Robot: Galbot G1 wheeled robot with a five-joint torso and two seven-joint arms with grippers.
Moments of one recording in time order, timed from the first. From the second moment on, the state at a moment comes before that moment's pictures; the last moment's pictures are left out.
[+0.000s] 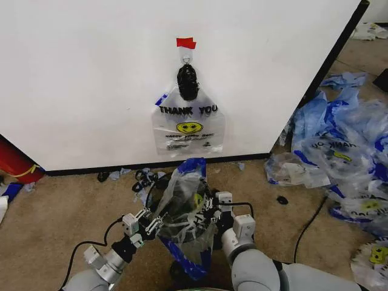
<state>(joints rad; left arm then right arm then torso) 1.42 -0.63 -0.03 -1.96 -0.82 -0.58 0.13 -0.80 0.82 -0.62 2.23 0.86 -0.05 0.99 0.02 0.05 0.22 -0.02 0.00</state>
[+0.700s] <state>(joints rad) 1.40 -0.64 -0.08 -1.92 -0.82 -0.60 0.12 -0.92 0.77 -0.56 2.24 0.82 0.08 0.88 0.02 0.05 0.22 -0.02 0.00</state>
